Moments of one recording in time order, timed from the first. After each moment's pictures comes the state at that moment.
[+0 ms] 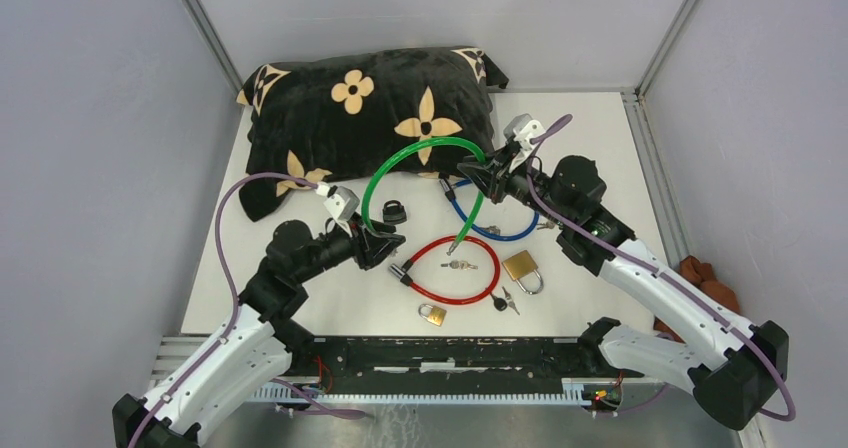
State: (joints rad) left arm -0.56 0.60 0.45 0.06 0.42 -0.27; right arm 0.65 1.03 0.89 0.20 -0.25 0.05
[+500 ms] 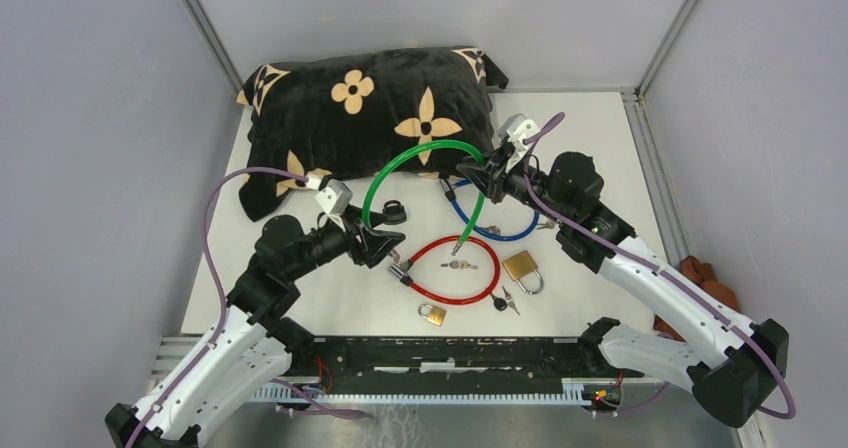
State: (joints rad) left arm -0.56 0.58 0.54 -0.05 0.40 -0.27; right arm 0.65 1.05 0.92 0.14 -0.25 -0.01
